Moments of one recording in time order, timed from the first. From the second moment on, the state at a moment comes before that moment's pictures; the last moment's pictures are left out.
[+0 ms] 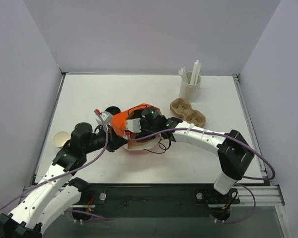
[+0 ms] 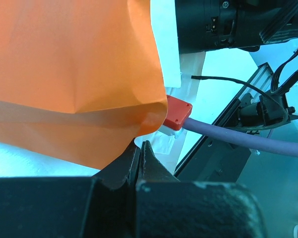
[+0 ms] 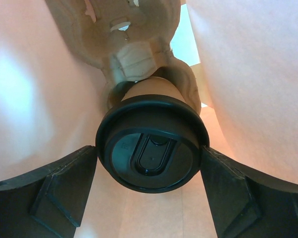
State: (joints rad) left arm -0.49 0.70 0.61 -0.28 0.45 -0.42; right arm 0.90 1.67 1.15 -0.19 0.08 -0.97
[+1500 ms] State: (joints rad) left arm -0.49 0.80 0.79 -0.37 0.49 -0.47; right arm 0.90 1.53 1.29 -0.68 -0.01 -0.83
